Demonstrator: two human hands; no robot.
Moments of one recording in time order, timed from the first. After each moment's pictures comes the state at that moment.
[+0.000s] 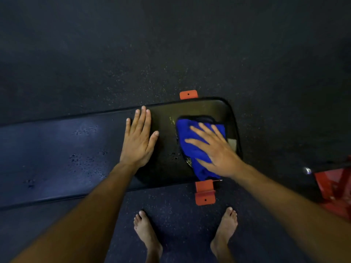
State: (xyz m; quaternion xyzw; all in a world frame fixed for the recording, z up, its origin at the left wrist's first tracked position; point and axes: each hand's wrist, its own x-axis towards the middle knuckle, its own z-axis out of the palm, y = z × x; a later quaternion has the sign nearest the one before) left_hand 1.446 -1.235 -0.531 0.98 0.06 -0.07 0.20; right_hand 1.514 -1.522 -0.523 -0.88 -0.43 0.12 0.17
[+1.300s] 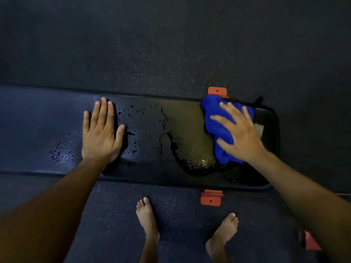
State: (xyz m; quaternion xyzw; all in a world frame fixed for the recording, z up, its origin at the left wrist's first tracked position) left_hand 1.361 -1.081 -0.544 0.97 0.22 -0.05 0.06; right_hand 1.564 -1.437 -0.517 -0.88 -0.43 0.13 0.14
